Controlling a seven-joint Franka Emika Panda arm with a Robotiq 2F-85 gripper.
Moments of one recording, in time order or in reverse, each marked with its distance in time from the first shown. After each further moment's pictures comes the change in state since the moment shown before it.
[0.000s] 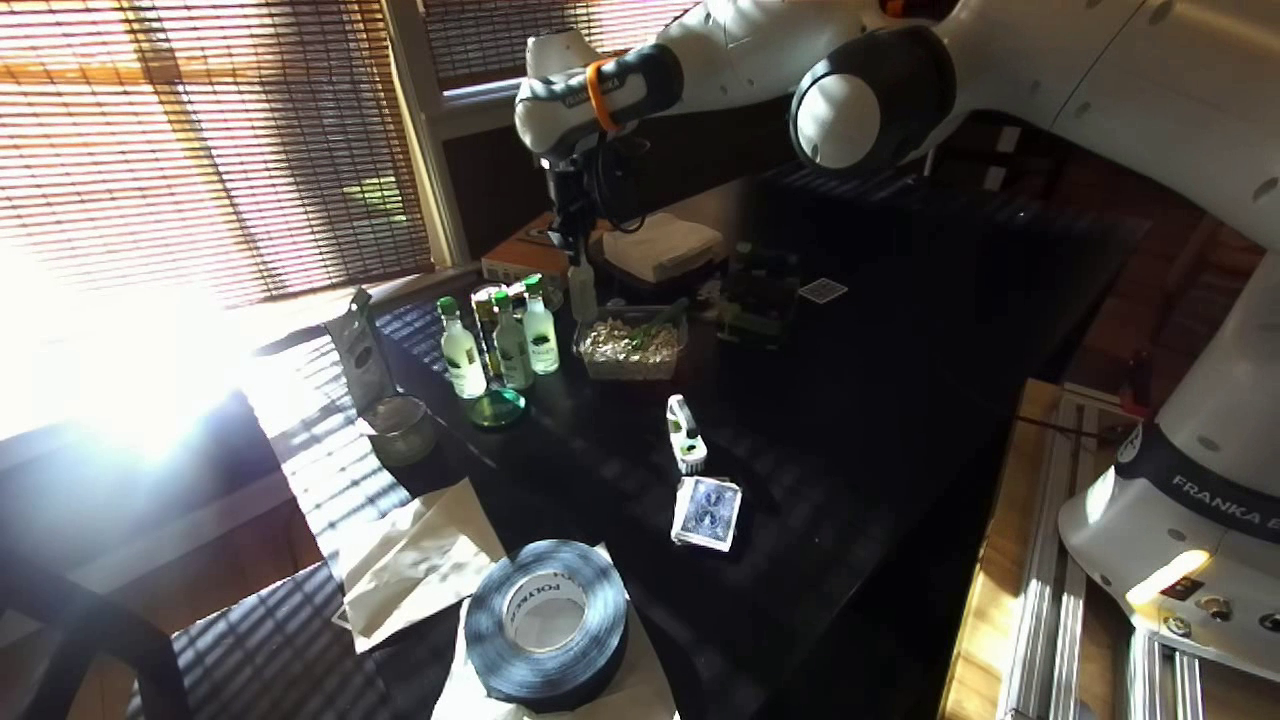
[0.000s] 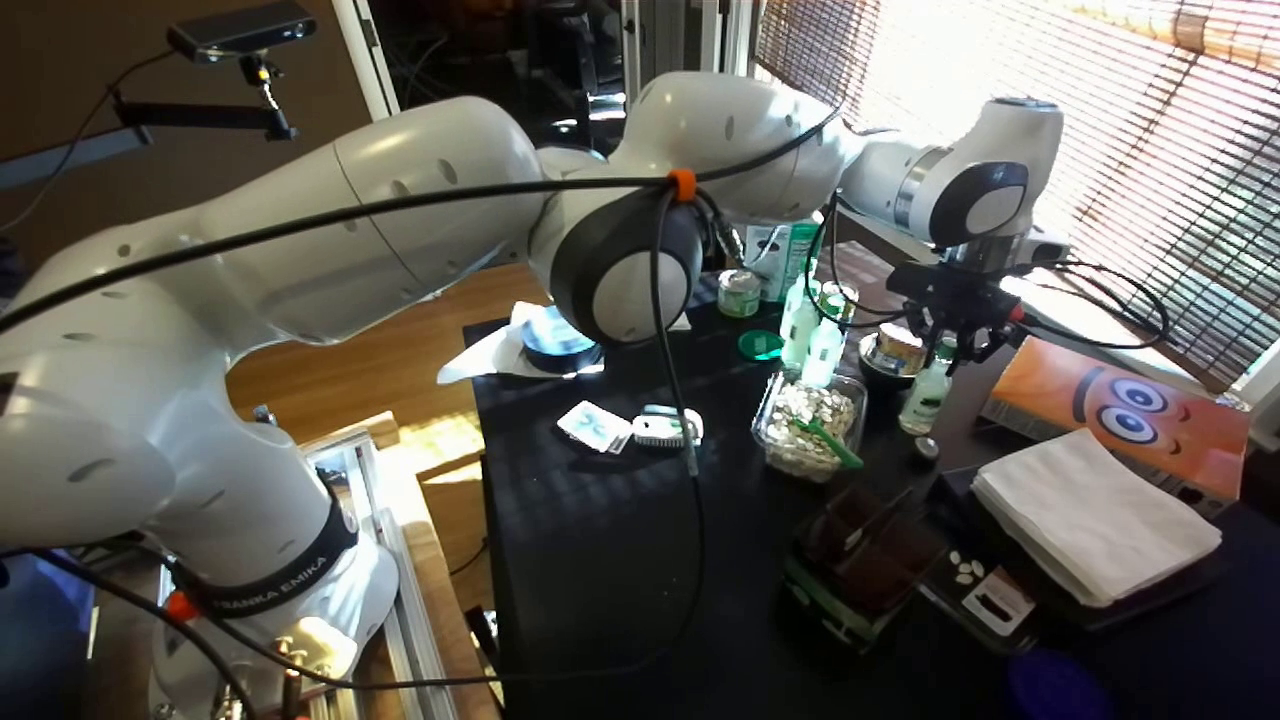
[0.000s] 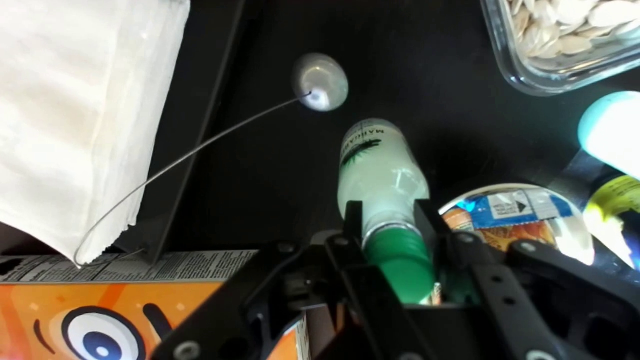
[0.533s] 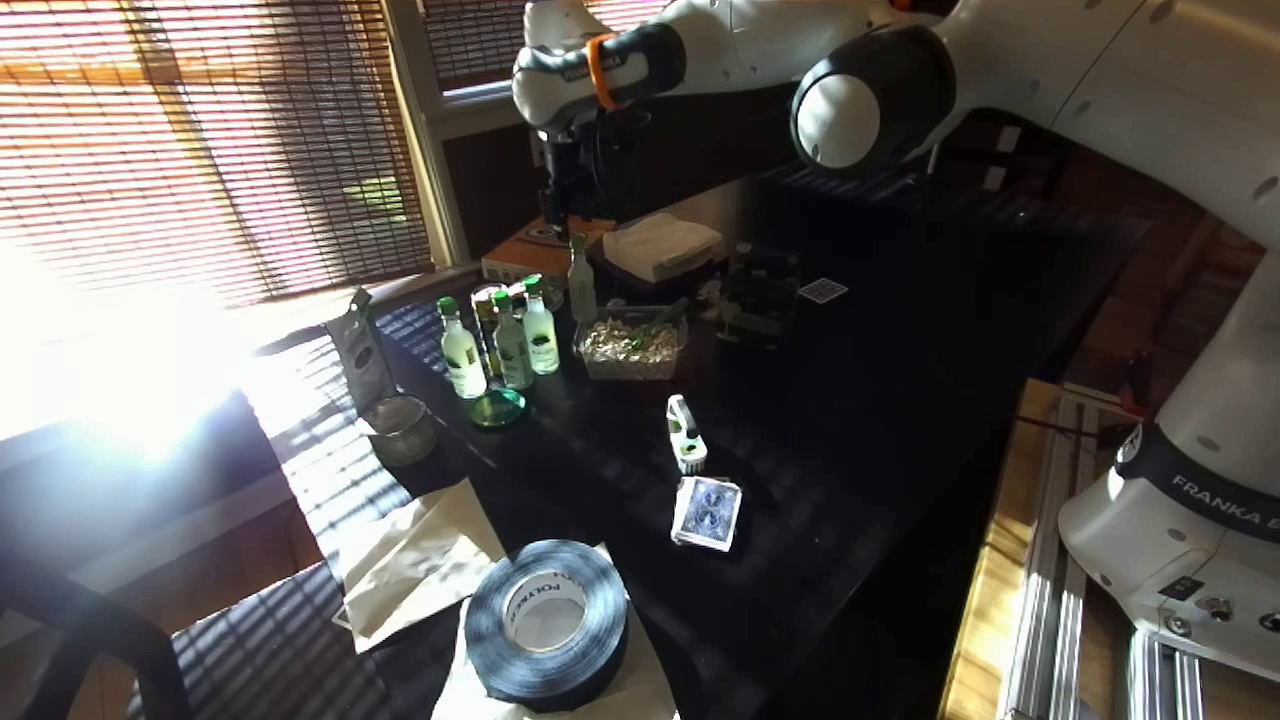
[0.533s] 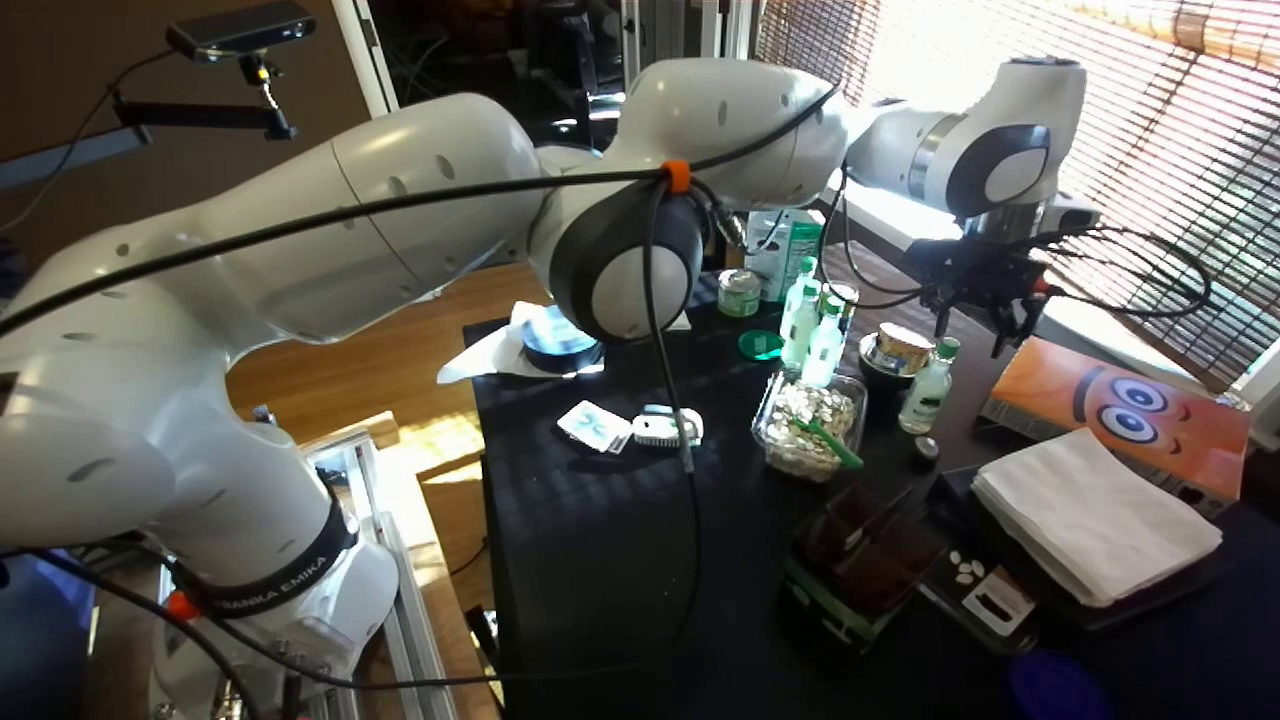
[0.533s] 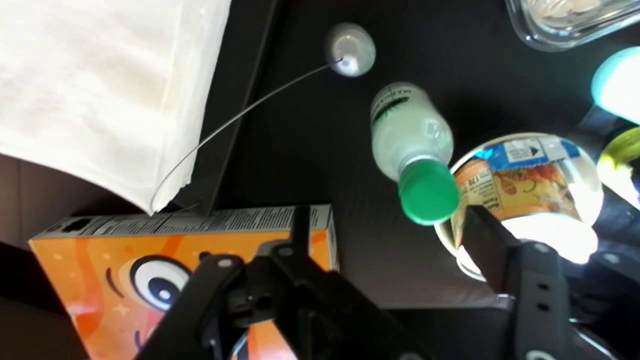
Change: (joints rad) arm -0.002 -0.014 -0.024 0.078 -0.002 -0.024 0.028
